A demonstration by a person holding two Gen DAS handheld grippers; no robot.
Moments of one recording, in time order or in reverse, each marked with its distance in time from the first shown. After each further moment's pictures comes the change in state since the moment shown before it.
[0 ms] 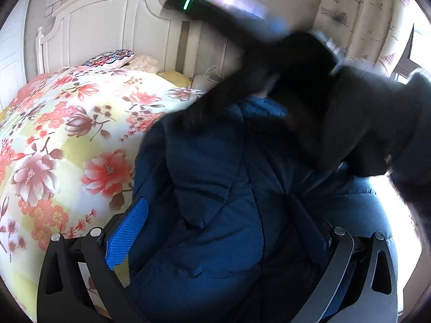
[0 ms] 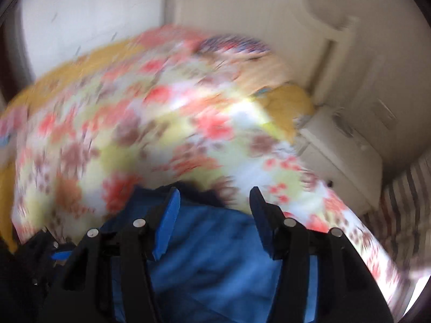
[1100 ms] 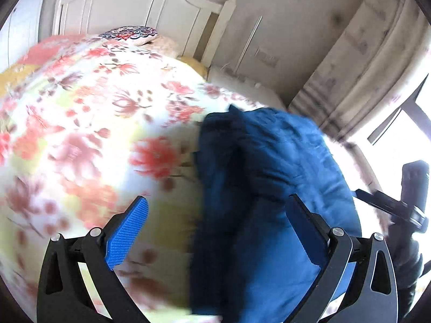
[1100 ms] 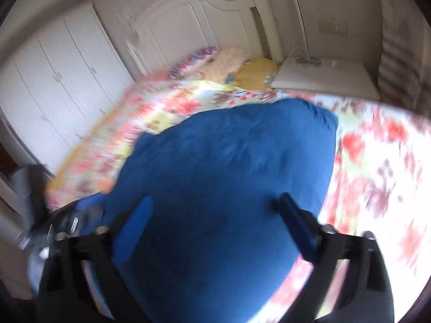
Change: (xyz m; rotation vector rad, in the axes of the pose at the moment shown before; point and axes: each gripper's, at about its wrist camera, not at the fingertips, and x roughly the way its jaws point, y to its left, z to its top) left arm -0.048 0.080 0.017 -0.161 0.095 -0.065; right arm -0.113 -0.067 -0.220 0.639 -0.279 0.253
